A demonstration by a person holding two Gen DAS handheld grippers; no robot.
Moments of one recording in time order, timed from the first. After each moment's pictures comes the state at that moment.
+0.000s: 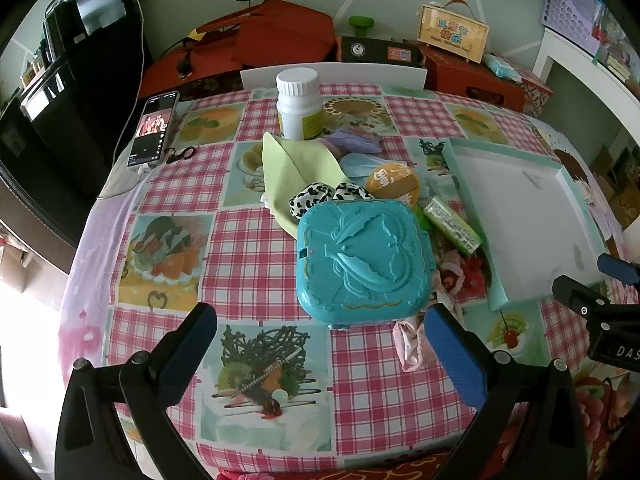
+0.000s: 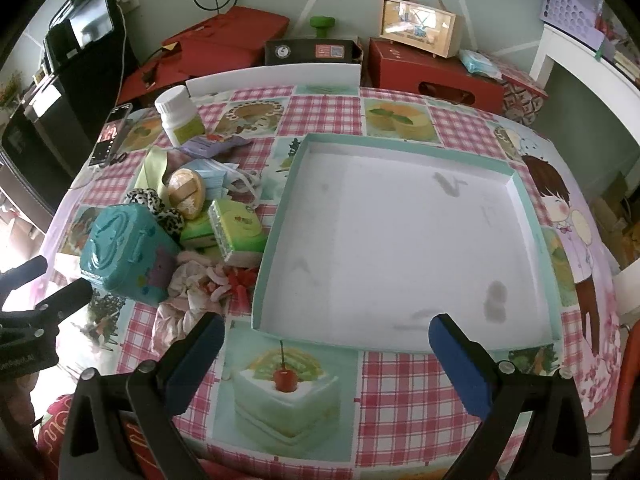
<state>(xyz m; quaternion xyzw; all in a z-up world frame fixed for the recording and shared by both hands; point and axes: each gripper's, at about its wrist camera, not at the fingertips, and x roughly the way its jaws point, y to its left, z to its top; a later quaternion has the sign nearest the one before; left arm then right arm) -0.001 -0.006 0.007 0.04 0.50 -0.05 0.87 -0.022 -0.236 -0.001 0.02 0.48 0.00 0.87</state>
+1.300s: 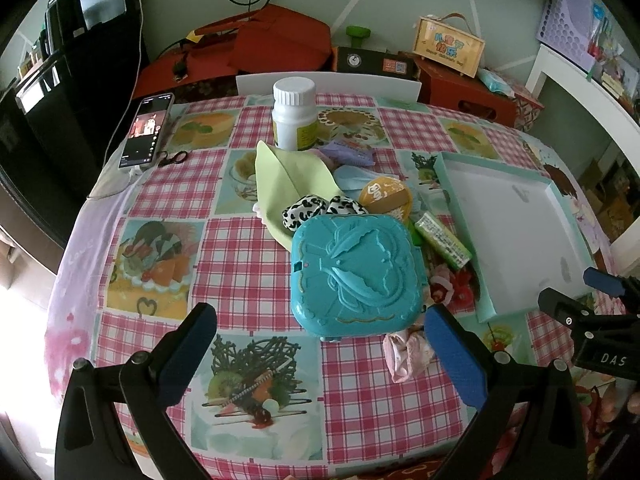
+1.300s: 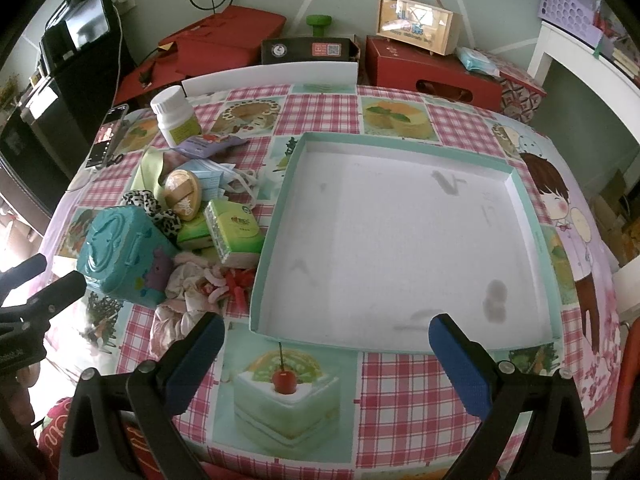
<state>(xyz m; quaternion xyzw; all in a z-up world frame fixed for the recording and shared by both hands) 0.000 -0.004 0.008 0.01 0.48 -0.06 0.87 -0.021 -0.237 -0.004 0.02 0.49 0.00 0.87</state>
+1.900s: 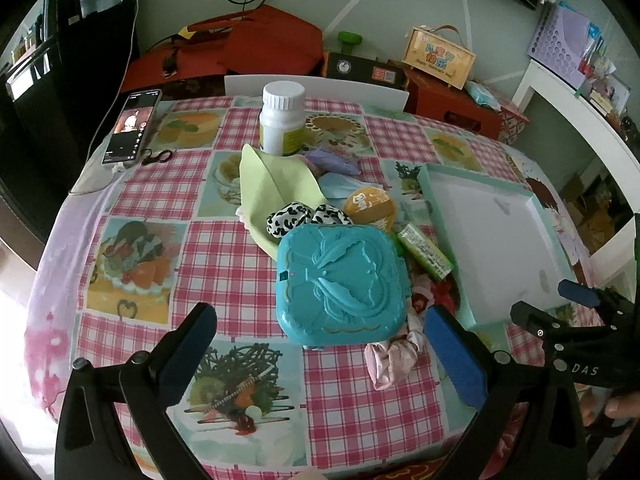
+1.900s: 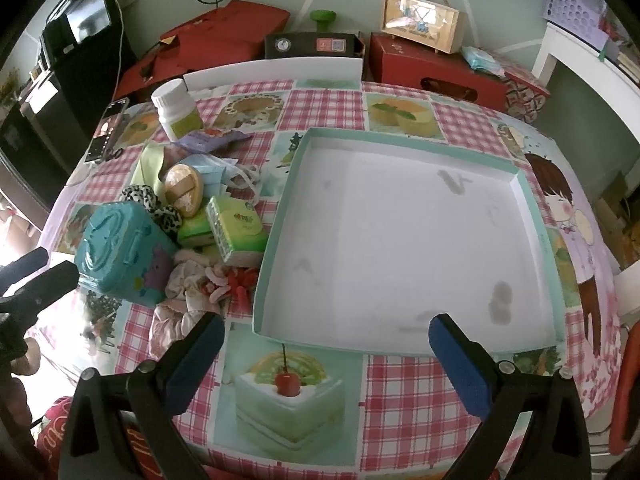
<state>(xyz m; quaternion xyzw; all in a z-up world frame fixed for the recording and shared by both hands) 0.004 0.001 0.009 -0.03 0.48 -0.10 0.87 -0.017 -0.230 -0.009 0.01 0.49 0.00 0.87</state>
